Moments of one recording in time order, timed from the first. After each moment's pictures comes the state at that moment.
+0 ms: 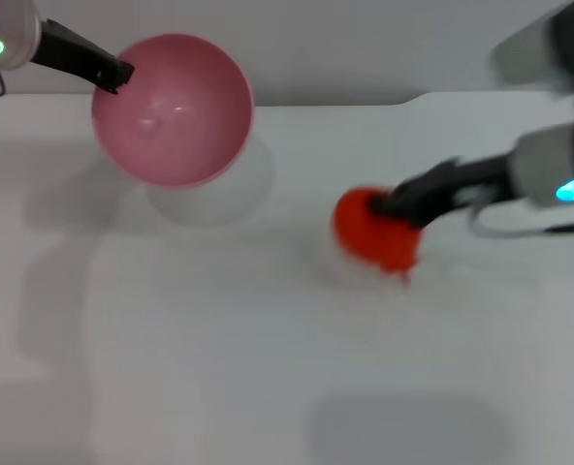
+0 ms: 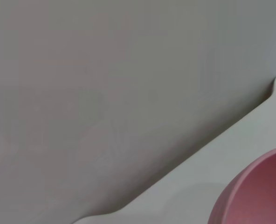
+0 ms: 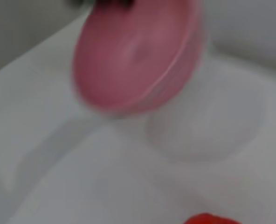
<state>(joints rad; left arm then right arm) -0.81 -2.00 1.01 1.05 2.61 1.17 -2.31 0.55 2.06 -1.33 -1.15 -2.14 -1.21 2.31</state>
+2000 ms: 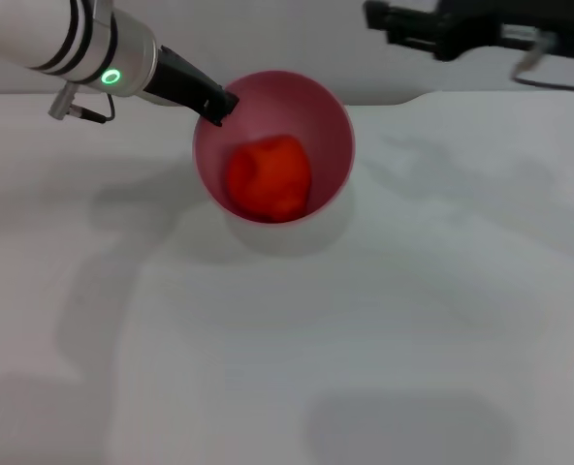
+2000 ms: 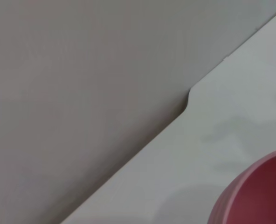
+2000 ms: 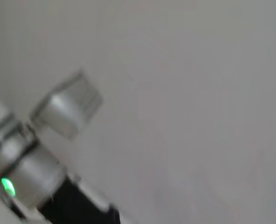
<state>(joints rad) -0.83 -2.06 1.23 1.04 2.52 1.12 -2.38 0.40 2.08 -1.26 -1.49 -1.86 -1.06 2.04</state>
